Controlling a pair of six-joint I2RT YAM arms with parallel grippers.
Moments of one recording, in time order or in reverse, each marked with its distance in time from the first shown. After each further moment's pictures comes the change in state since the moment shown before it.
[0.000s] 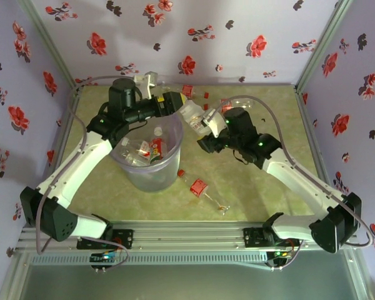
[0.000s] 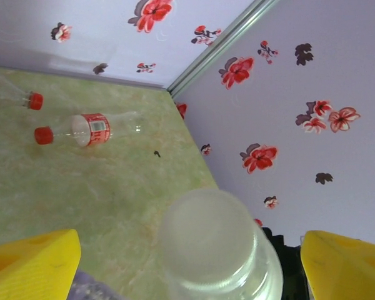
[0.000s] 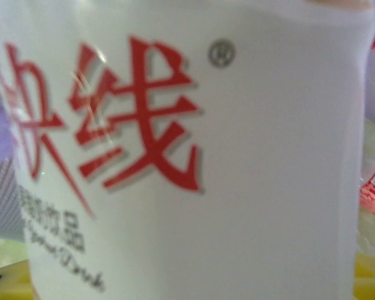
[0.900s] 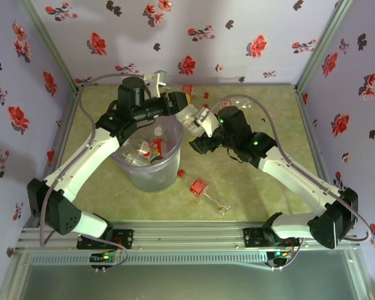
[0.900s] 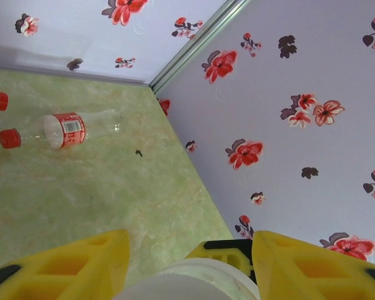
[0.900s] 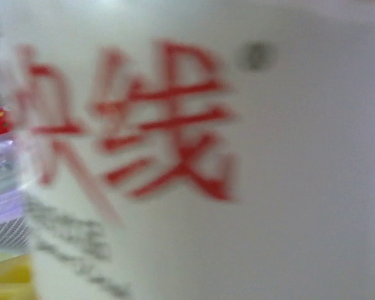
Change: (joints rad) left arm -0.045 0.061 0.032 0.056 0.007 -0.022; right arm 0.049 0.027 0.029 0.036 -0.018 -0.017
